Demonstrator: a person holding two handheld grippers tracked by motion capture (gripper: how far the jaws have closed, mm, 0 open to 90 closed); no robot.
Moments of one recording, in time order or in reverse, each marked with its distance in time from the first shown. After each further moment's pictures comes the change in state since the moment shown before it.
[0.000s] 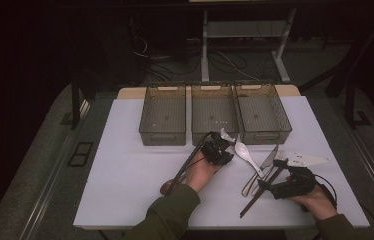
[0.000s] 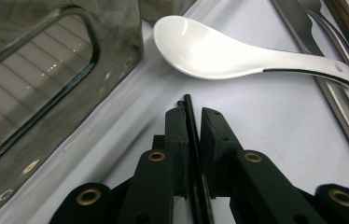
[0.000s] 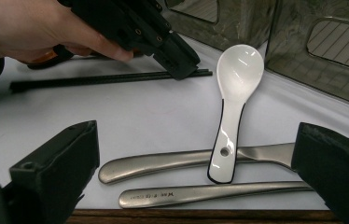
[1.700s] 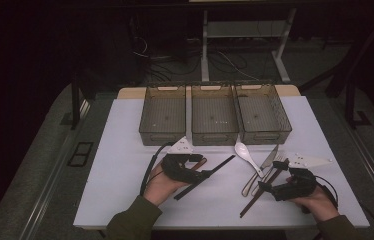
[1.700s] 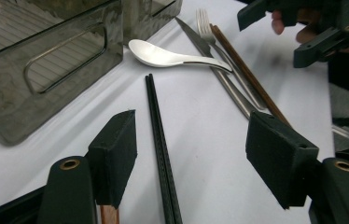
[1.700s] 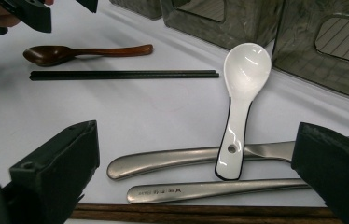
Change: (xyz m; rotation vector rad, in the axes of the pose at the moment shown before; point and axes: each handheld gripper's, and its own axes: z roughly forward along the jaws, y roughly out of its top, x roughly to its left) left arm 0.005 -0.076 -0.111 -0.290 -0.172 -0.004; right arm 0.001 -0.003 -0.002 -0.005 0.027 0.003
